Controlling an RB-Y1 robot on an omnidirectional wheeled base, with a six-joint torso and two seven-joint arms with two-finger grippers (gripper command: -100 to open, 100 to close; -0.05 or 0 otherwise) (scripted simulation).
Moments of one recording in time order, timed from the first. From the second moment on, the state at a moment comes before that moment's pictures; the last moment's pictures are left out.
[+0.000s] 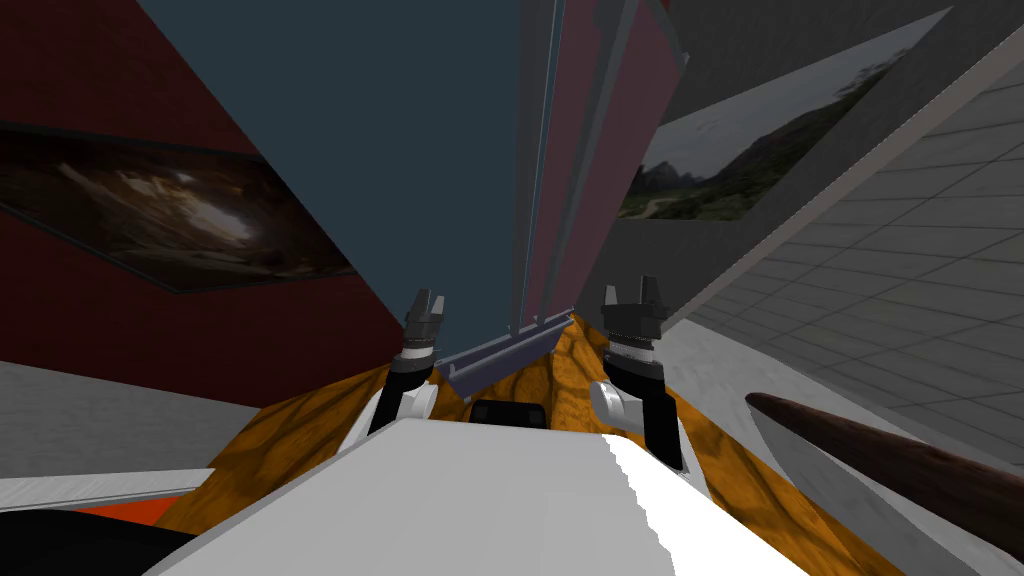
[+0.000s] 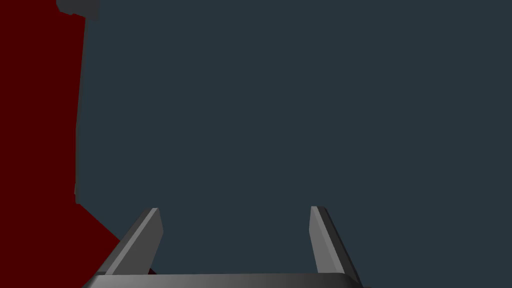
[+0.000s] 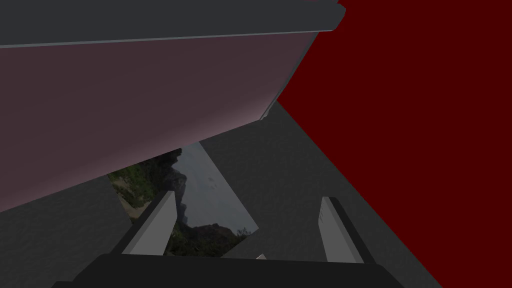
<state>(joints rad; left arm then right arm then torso) 0.52 0.05 -0.05 -2.20 -0.12 -0.57 0.01 0.45 0.03 0.00 -2.40 0.03 -0.38 -0.14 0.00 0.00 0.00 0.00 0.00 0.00</state>
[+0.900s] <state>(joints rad) 0.52 0.05 -0.05 -2.20 -0.12 -0.57 0.01 0.45 0.03 0.00 -2.40 0.03 -0.38 -0.14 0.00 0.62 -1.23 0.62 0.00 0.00</state>
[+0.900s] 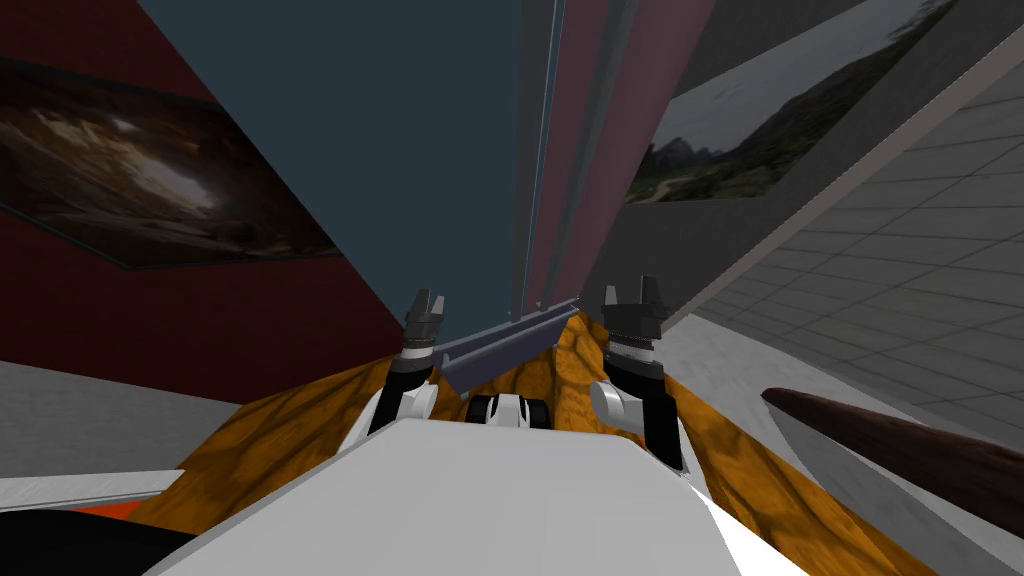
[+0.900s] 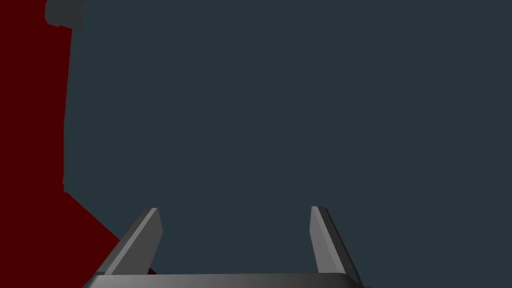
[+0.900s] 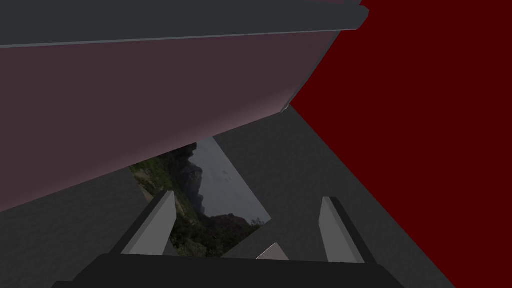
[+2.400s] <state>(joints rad) 0.56 0.38 0.10 -2.33 -0.11 -0.34 0.16 0.45 0.03 0.00 -2.40 0.03 -0.38 -0.14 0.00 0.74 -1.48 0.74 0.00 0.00</state>
